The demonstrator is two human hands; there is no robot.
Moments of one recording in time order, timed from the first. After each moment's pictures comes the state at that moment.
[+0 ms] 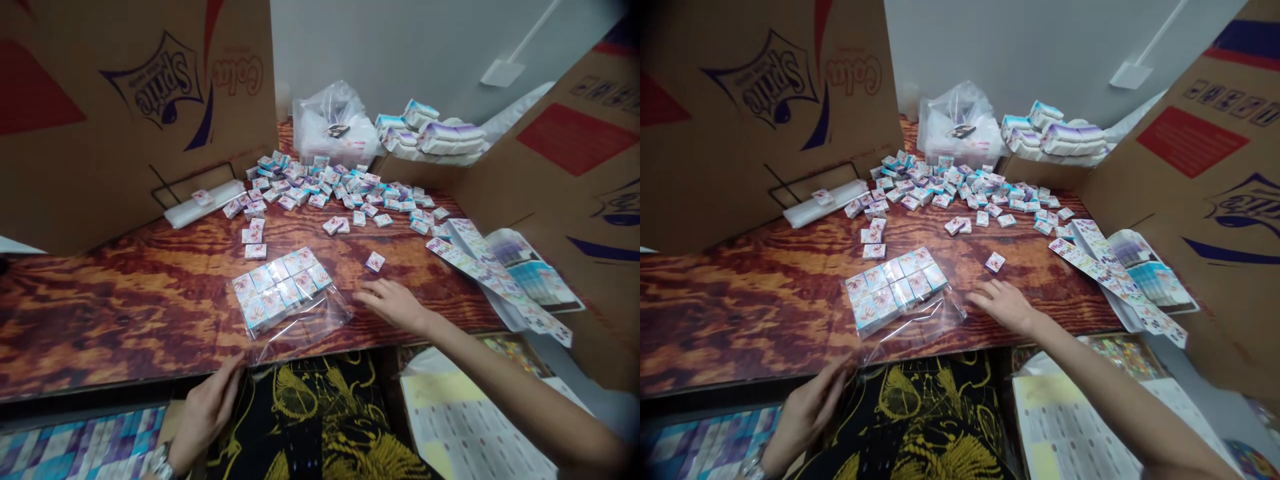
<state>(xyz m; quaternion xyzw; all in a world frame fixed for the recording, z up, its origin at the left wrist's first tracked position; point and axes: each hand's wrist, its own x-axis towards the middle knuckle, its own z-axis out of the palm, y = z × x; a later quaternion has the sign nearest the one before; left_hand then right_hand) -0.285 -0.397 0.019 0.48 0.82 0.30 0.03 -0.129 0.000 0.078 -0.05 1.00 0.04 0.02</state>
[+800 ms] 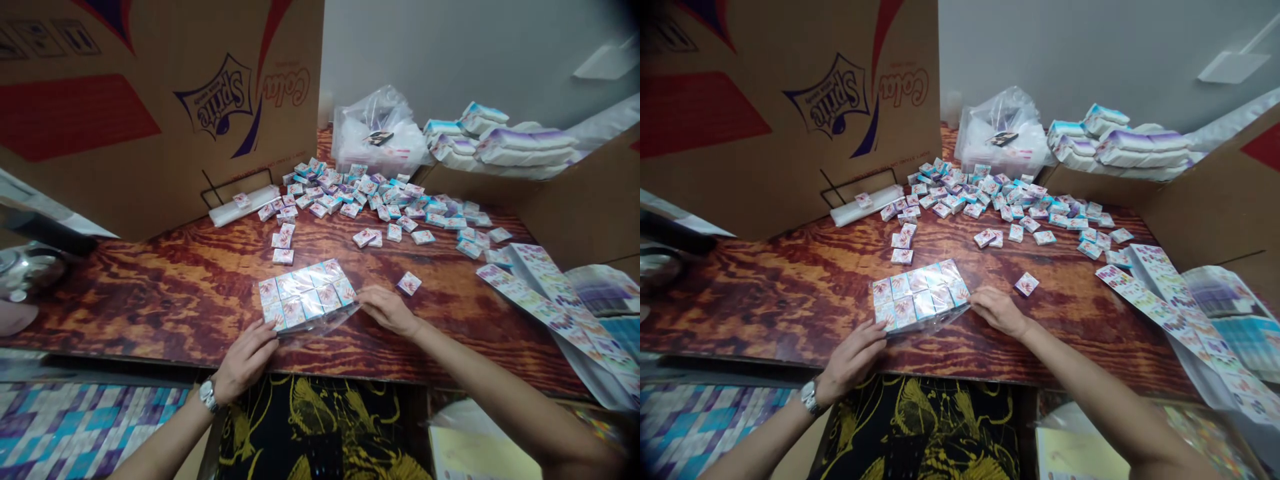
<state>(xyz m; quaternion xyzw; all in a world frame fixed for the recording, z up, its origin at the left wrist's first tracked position) -0.330 -0.350 0.022 0.63 0.72 0.28 -0.10 -0.206 0.005 0.029 -0.14 0.93 -0.30 -0.17</state>
